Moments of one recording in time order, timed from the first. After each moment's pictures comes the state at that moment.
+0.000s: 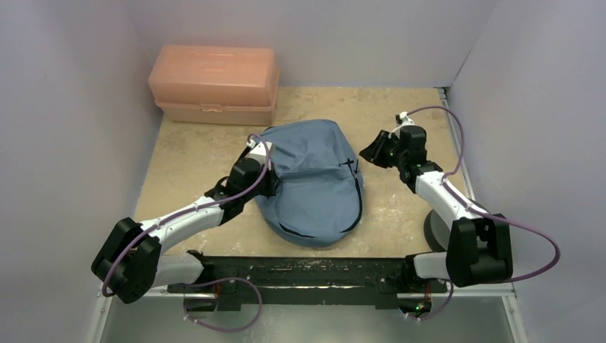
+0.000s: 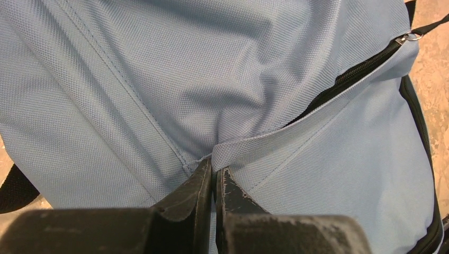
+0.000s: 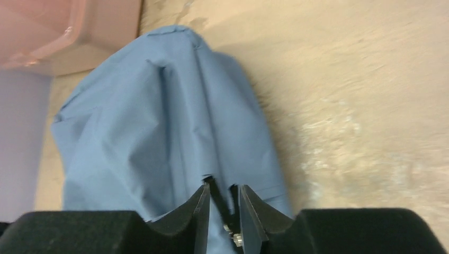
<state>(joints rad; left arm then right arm) -0.62 1.24 0.58 0.14 -0.05 -0.39 0.15 1.34 0.78 0.01 -0.32 0.57</state>
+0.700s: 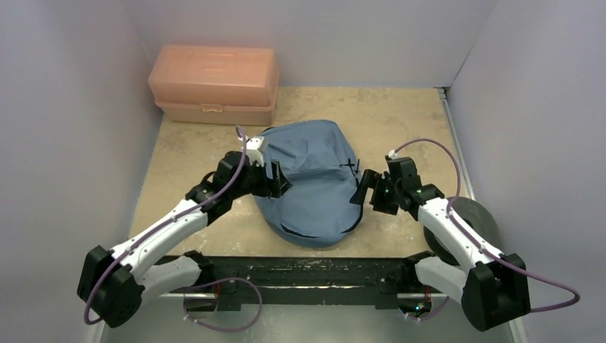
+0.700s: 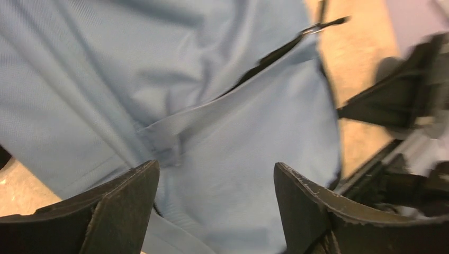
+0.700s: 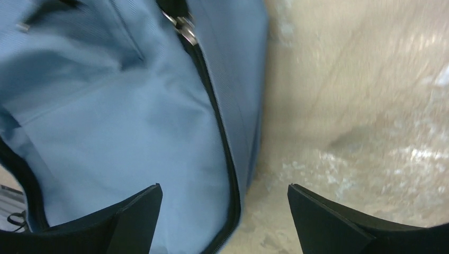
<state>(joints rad) -0.60 1.09 0.68 -0.15 0.11 -0.49 0.30 1.06 0.66 -0.51 -0.20 0.58</state>
